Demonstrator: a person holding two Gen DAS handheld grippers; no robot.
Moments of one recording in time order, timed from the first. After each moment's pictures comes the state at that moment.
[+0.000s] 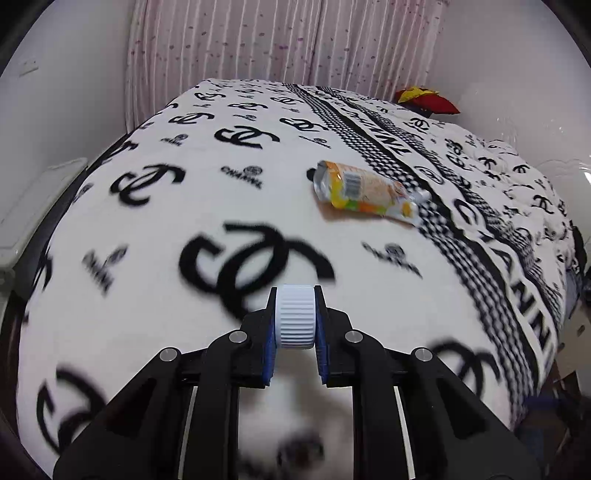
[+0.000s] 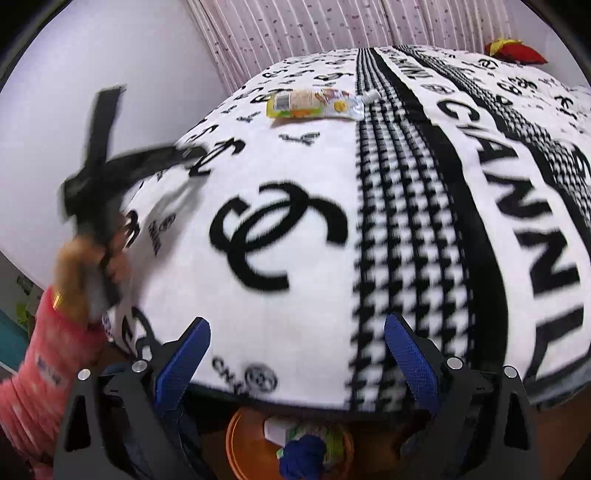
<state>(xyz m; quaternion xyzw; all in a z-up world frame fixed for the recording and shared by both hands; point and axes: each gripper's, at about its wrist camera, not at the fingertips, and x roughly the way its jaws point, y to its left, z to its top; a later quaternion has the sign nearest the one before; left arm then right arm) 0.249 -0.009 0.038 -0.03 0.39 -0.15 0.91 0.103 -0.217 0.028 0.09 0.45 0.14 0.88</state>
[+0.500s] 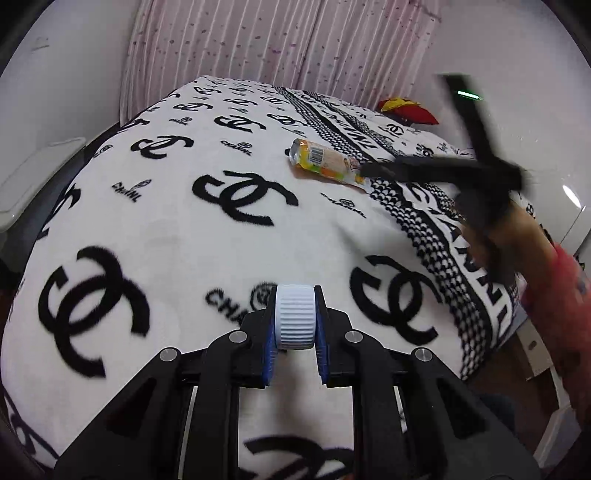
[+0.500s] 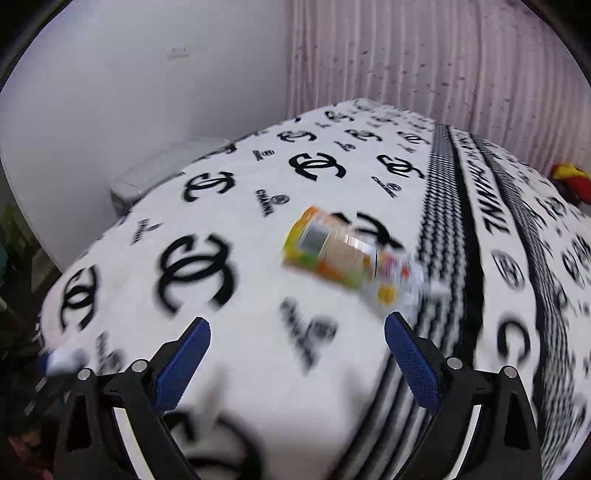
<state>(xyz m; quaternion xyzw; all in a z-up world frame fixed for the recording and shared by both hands) 0.152 0.012 0.042 -0.07 0.38 -0.19 0.90 0.320 -0.173 0.087 -0.10 0.40 0.21 0.89</state>
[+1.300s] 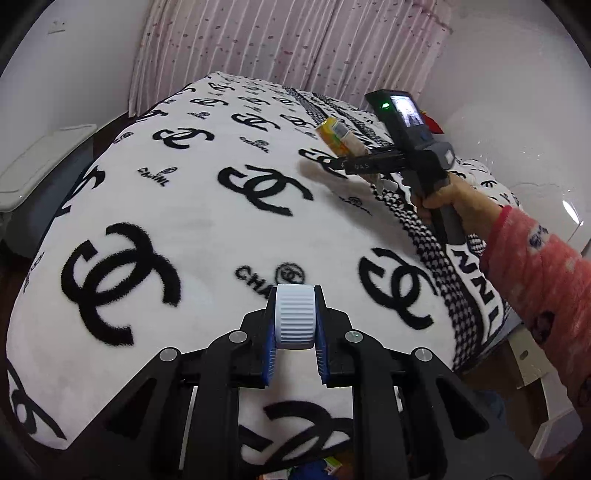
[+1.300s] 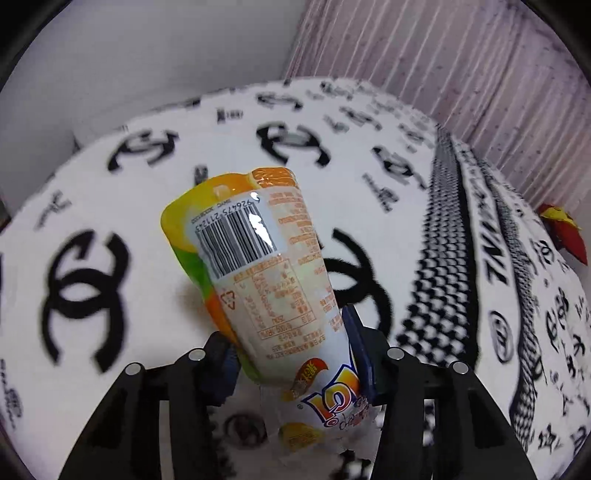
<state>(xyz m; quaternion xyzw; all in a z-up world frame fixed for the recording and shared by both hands) 0.131 0.037 0.047 -0.10 0.38 -0.18 0.90 0.371 -0.148 0.062 -0.19 0.40 0.17 0.88</state>
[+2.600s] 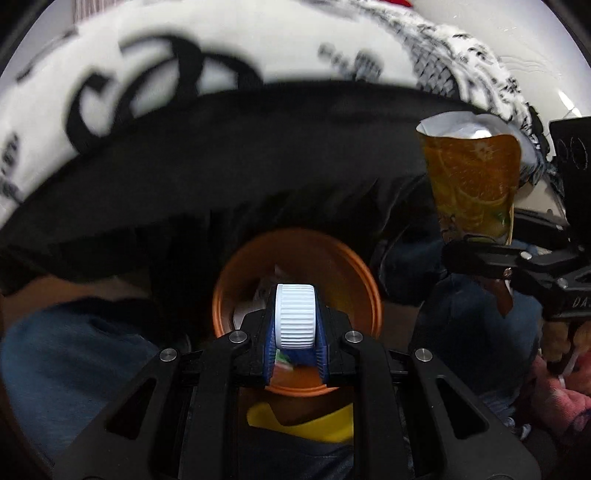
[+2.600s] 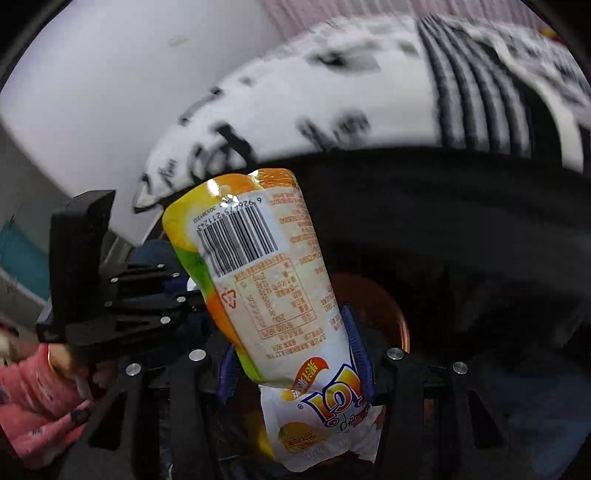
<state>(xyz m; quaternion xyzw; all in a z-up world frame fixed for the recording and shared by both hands) -0.023 -0.039 -0.096 0.01 0.57 -0.22 0.79 -0.049 -0.199 -0.062 0.10 0.53 0.24 0.81</state>
